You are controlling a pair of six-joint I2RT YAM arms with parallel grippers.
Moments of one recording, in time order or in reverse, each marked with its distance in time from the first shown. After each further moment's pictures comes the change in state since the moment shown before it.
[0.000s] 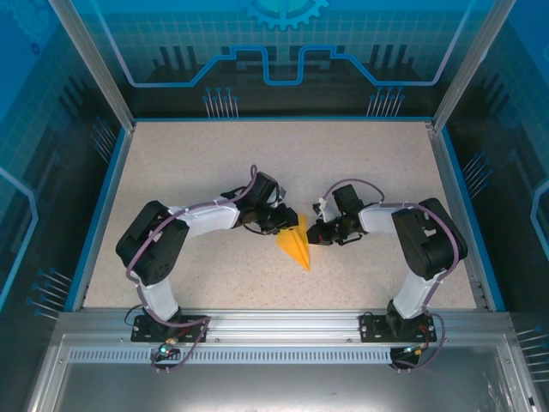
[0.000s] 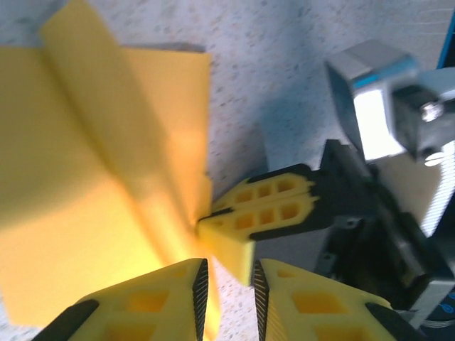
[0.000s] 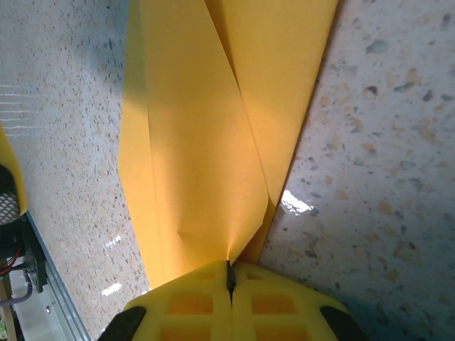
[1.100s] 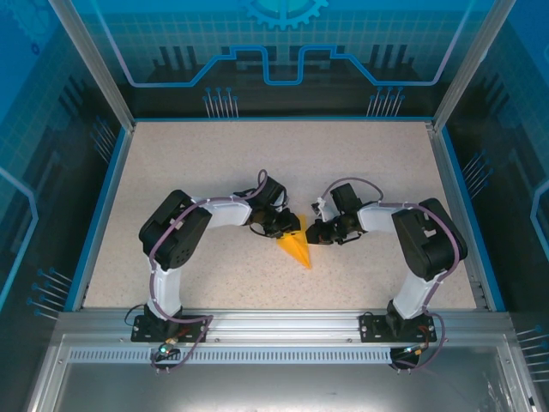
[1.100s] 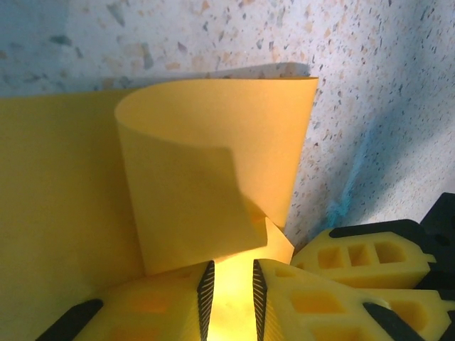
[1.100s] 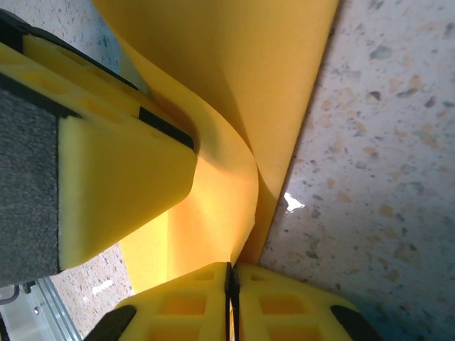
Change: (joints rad) left arm 0.000 0.172 0.056 -0.005 -0.016 0.008; right arm 0.013 -0.014 0.020 -0.040 0.037 -0.014
